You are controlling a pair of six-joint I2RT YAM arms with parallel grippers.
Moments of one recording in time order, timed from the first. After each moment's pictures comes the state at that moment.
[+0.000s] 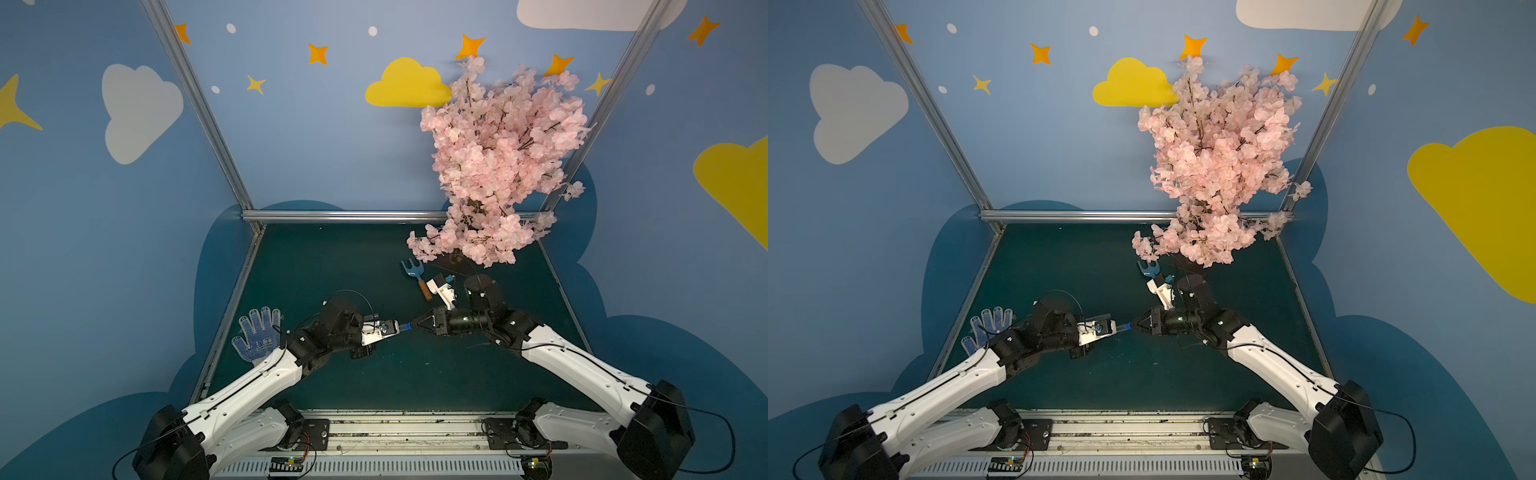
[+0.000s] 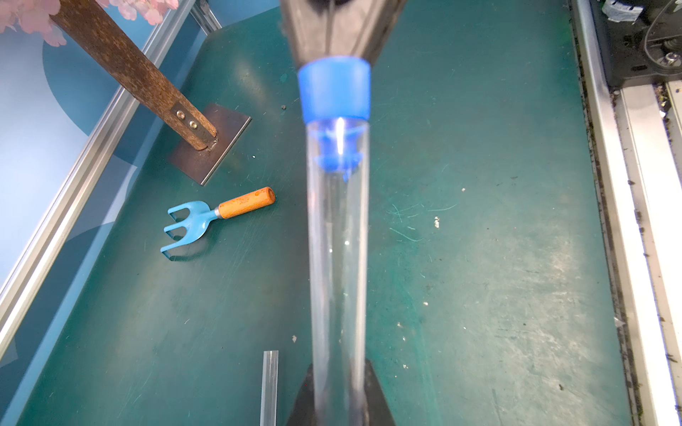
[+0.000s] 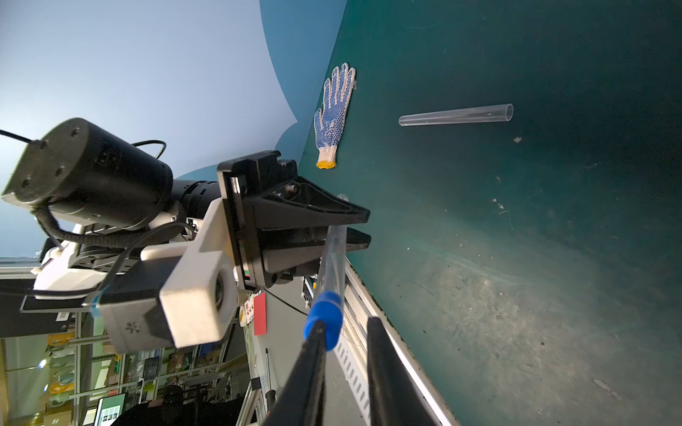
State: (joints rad) left arm -0.67 1.02 0.65 -0.32 0.30 0.69; right arm 0.70 1.17 0.83 -0.25 -0.71 0.71
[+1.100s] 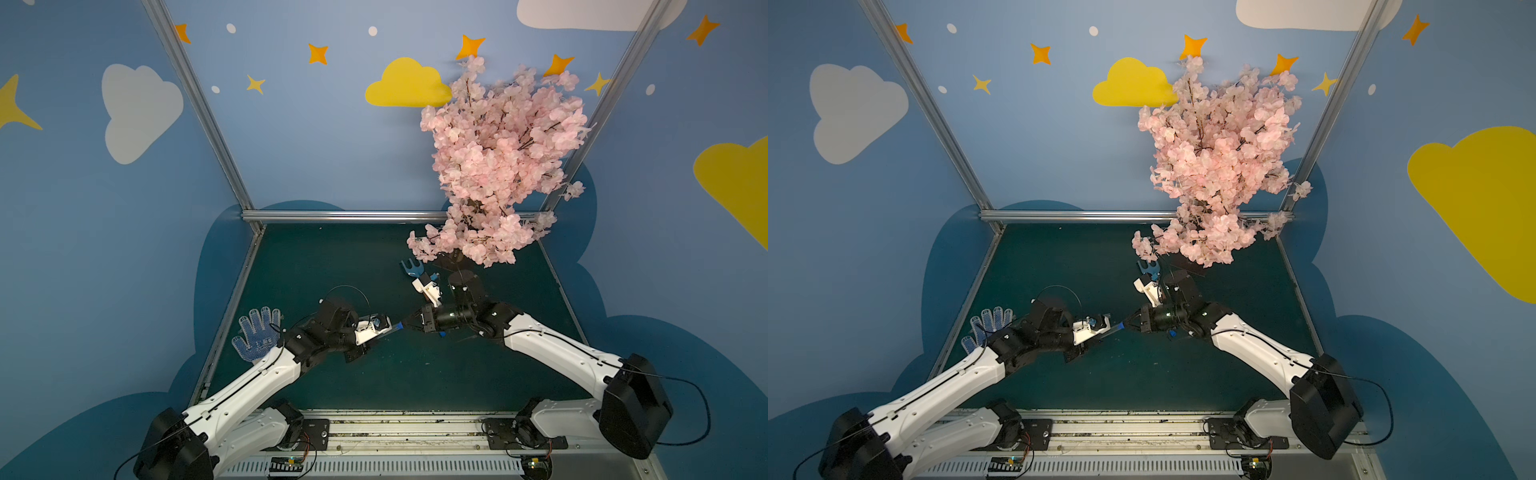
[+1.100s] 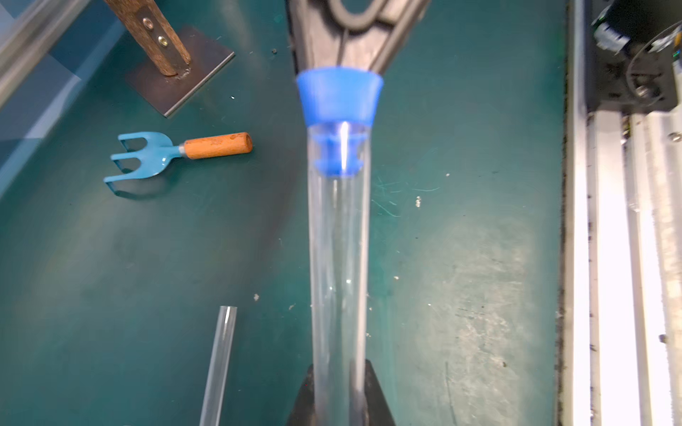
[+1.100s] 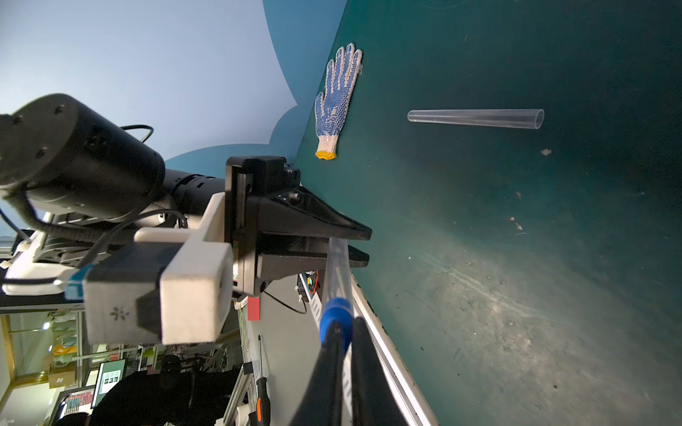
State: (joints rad) left arm -0.60 1.02 0.65 -0.42 0.39 0.55; right arm 0.75 1.33 0.89 -0.19 -0.74 0.65
